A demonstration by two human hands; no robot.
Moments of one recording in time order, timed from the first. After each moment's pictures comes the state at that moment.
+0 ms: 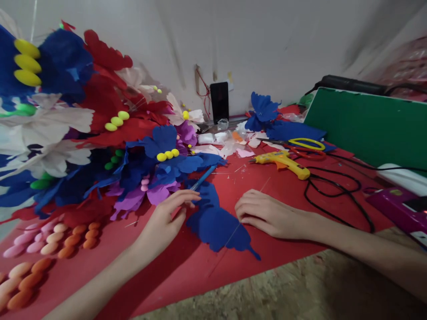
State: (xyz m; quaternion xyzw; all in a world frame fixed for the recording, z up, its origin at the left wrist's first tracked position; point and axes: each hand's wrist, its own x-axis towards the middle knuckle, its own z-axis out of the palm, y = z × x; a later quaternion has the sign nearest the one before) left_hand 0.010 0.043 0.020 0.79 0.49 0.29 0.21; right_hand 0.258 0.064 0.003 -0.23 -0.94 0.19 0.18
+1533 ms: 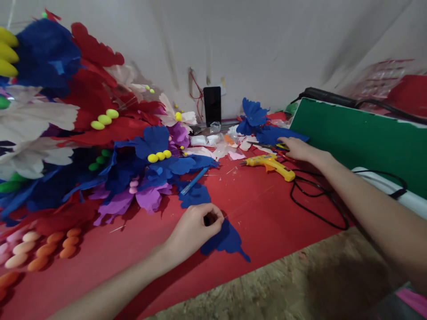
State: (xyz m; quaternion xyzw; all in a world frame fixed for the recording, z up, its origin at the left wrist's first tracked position) left_hand 0.068 0.044 0.010 0.75 0.50 0.23 0.37; right_hand 0.397 0.195 0.012 -0.65 -0.74 0.02 0.16
